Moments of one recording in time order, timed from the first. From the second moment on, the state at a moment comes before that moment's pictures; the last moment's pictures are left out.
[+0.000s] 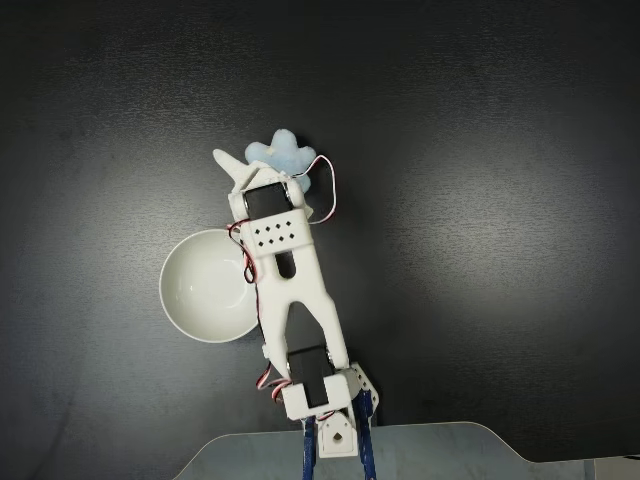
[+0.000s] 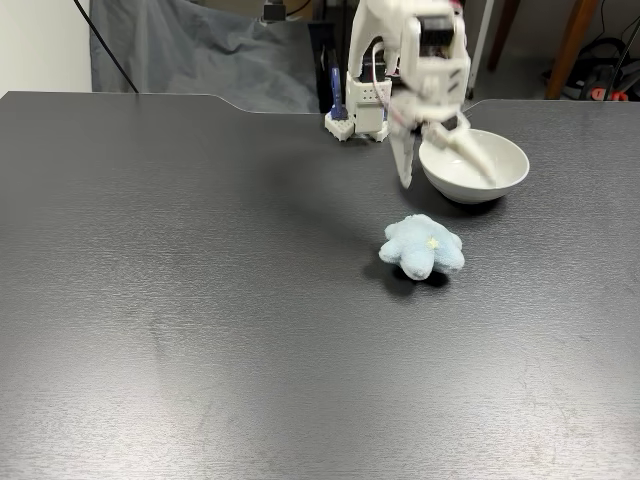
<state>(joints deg) -10.0 77.9 81.7 80.9 -39.8</state>
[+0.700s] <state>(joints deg) -3.4 66.9 68.4 80.9 -39.6</state>
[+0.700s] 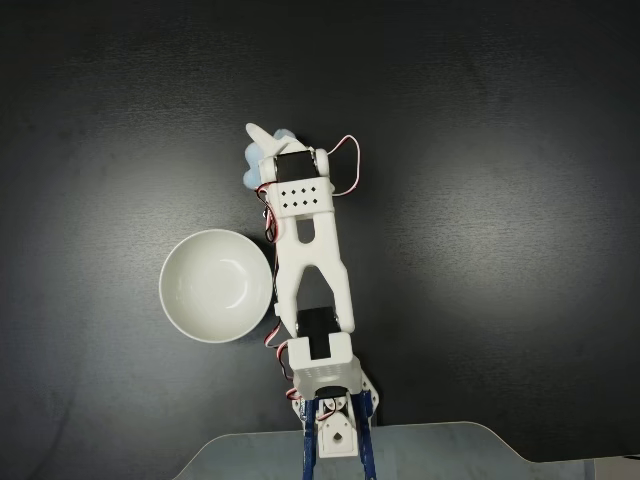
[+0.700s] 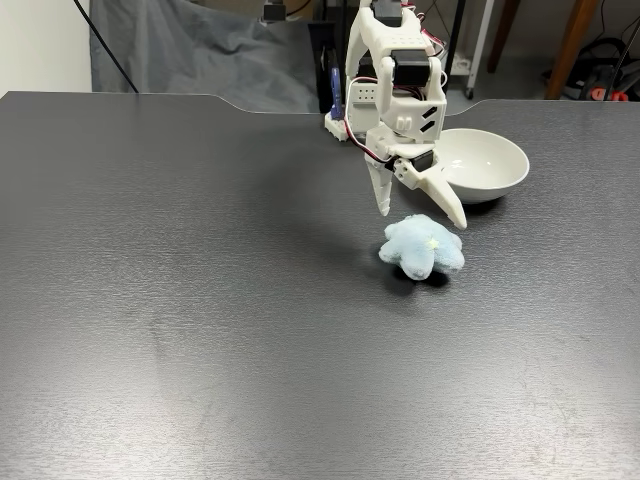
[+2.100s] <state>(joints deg) -3.5 55.9 67.9 80.5 -39.6</state>
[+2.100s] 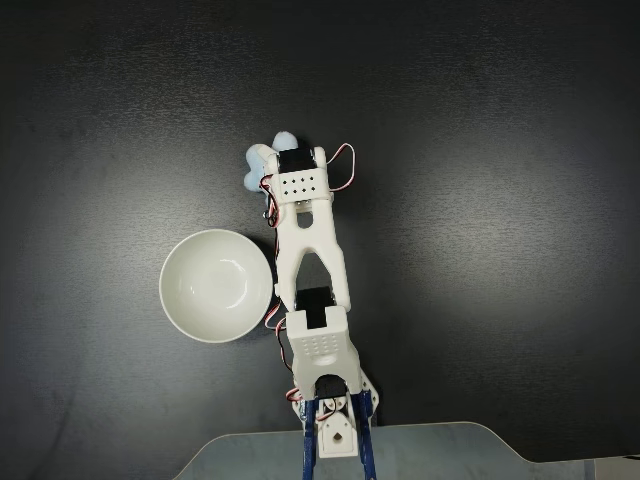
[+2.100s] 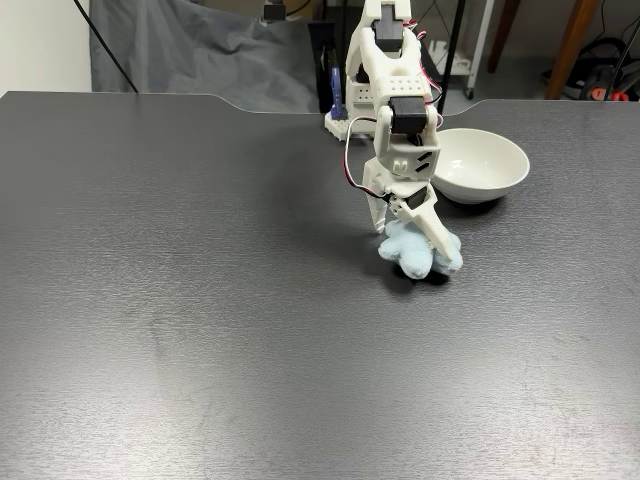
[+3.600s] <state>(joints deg) -17.7 77.5 50.4 98.4 -31.1</state>
